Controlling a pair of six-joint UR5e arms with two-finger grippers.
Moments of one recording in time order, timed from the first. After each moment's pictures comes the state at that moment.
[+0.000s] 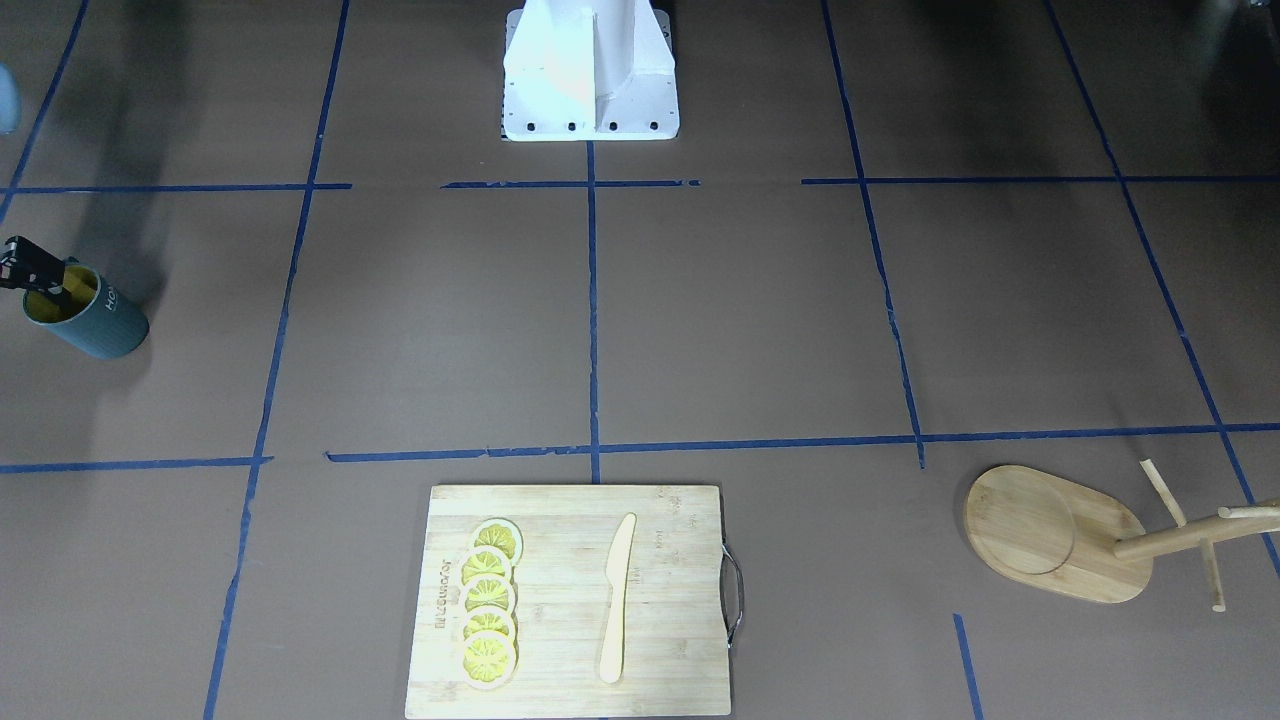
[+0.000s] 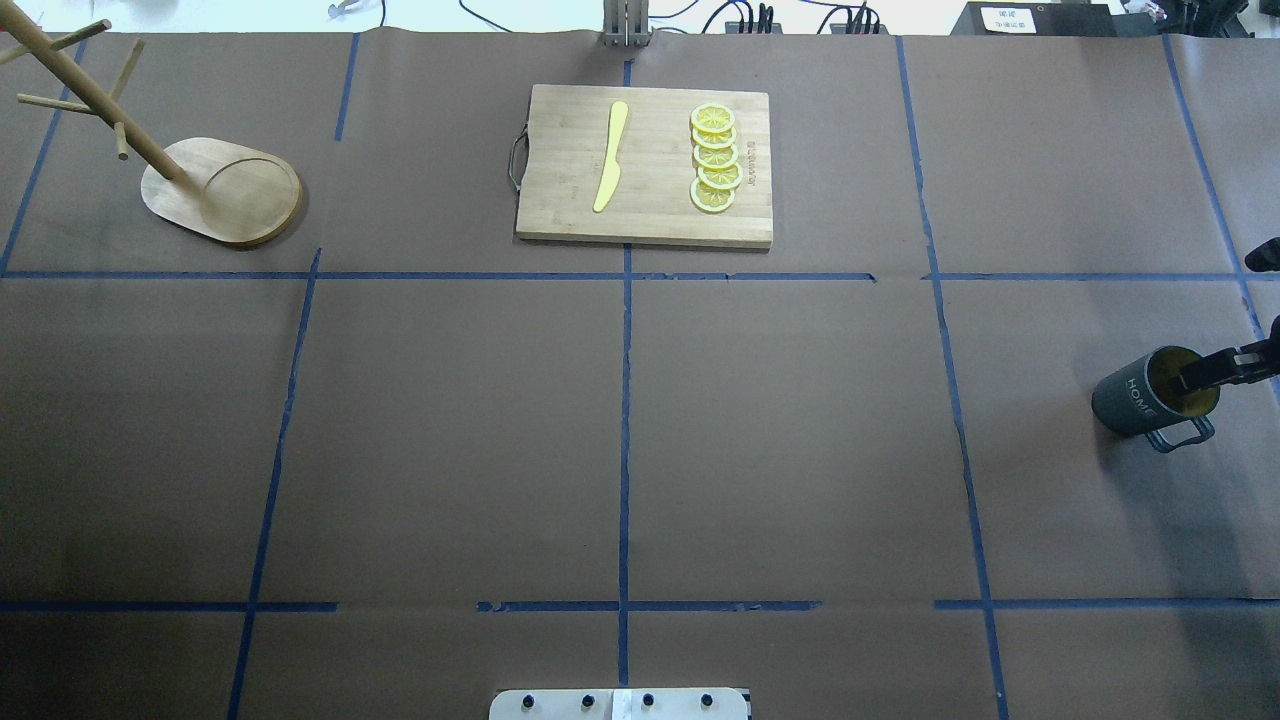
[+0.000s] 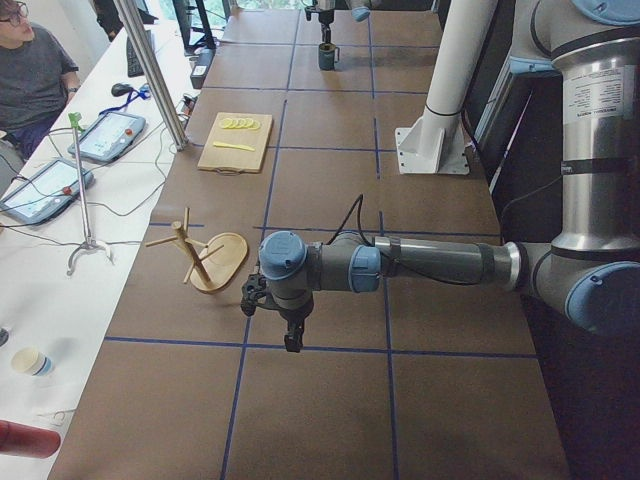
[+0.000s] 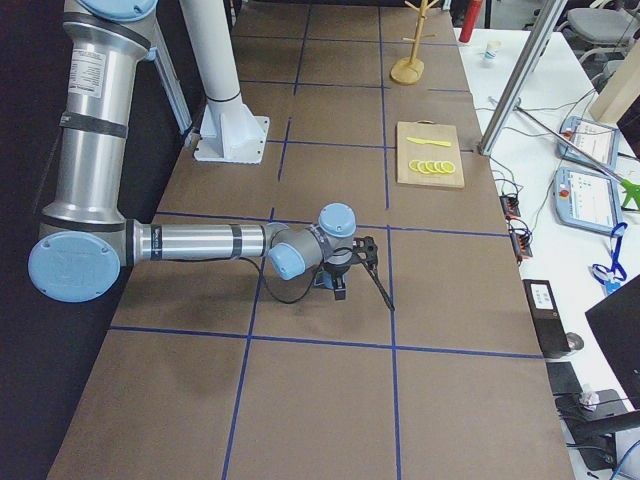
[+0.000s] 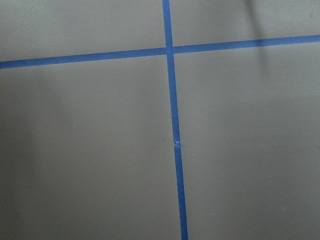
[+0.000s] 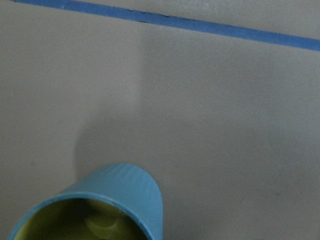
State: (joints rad) left arm -1.53 -1.46 -1.73 -1.52 -2.37 0.06; right arm 1.08 -1.74 1.69 -1.05 2.25 0.49
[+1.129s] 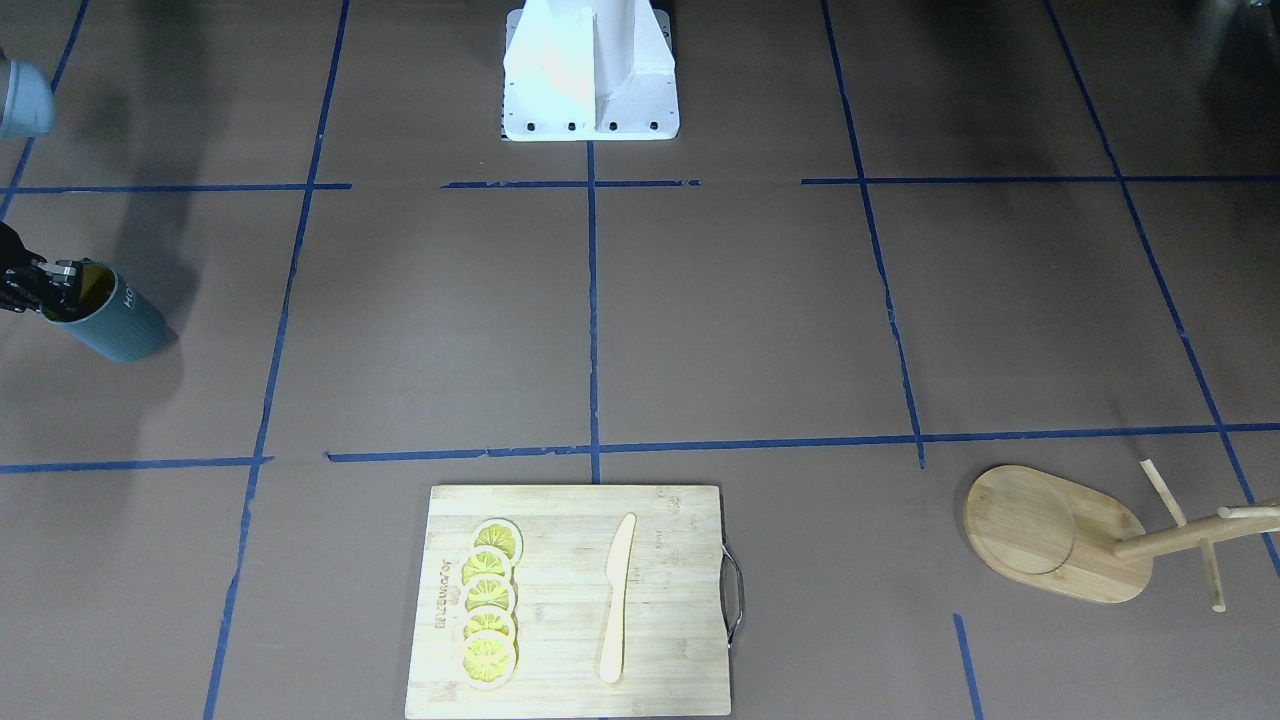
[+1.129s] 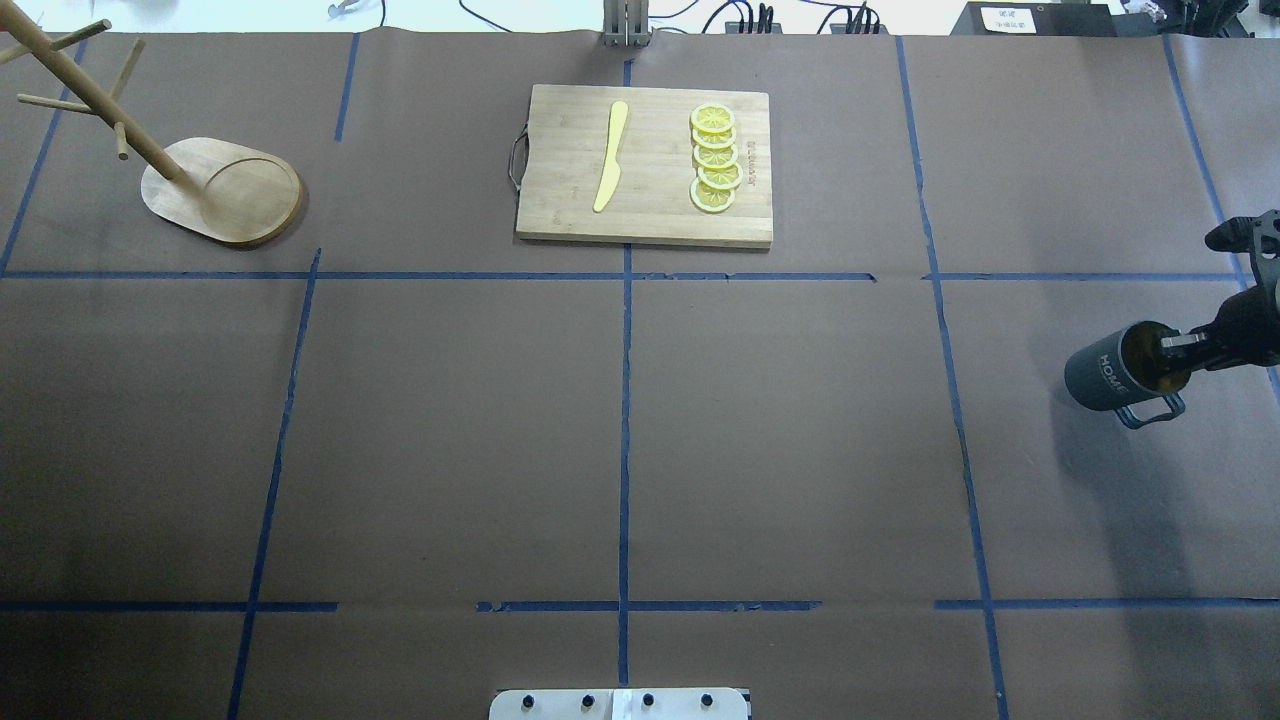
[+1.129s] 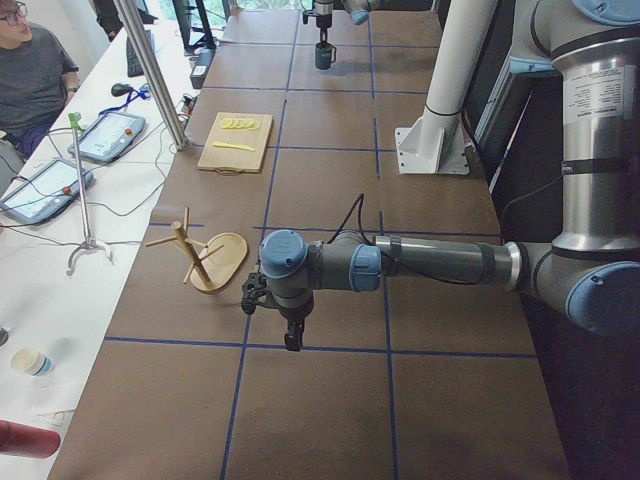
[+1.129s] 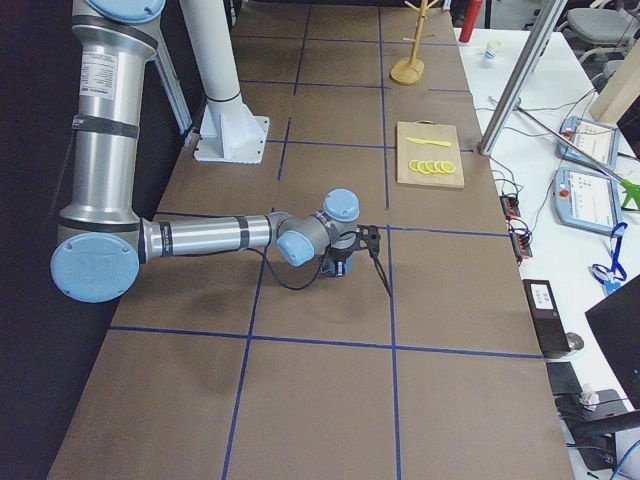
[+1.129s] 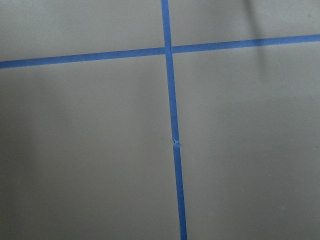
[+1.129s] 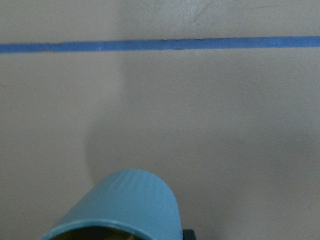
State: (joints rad) left arm -1.53 -1.46 -1.73 -1.52 -2.37 0.06; right arm 1.04 -1.67 1.74 -1.06 2.25 0.82
